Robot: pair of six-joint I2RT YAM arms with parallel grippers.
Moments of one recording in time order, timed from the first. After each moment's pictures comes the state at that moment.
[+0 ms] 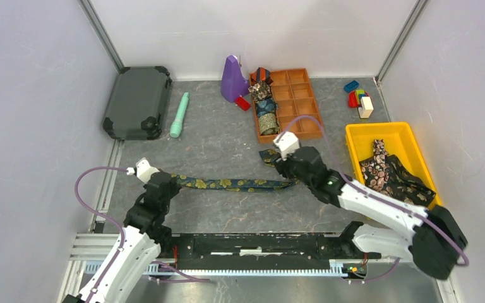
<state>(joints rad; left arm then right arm) -0.33 0.44 0.27 -0.47 -0.47 -0.82 0.75 1.02 0.56 0.02 0.22 -0.03</state>
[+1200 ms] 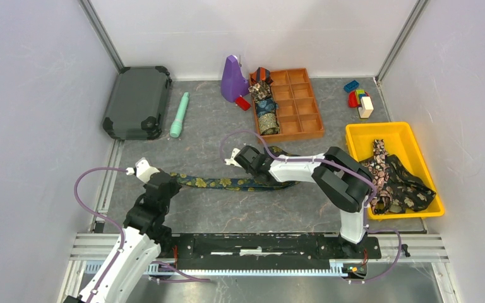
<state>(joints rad) -0.33 0.42 0.27 -0.45 -0.47 -0.82 0.94 1.91 1.10 -0.27 0.59 -0.48</state>
